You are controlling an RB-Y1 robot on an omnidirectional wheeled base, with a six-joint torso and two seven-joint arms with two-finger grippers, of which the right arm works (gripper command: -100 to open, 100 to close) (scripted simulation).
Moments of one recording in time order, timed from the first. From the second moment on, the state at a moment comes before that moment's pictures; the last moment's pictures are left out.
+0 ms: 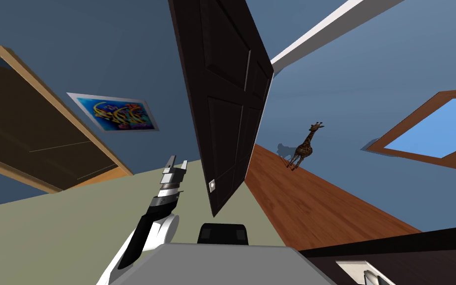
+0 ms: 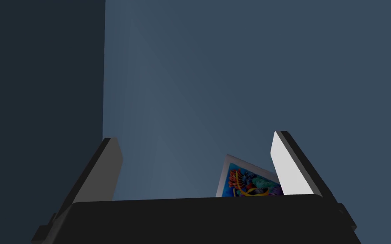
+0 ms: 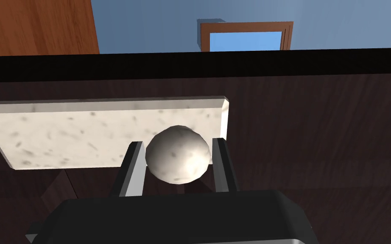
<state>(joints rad) 0.31 -0.38 -0.47 -0.41 -0.47 -1.10 -0.29</state>
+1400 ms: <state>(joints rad) 0.39 -0.38 -0.32 -0.49 -0.34 -1.18 -0.37</state>
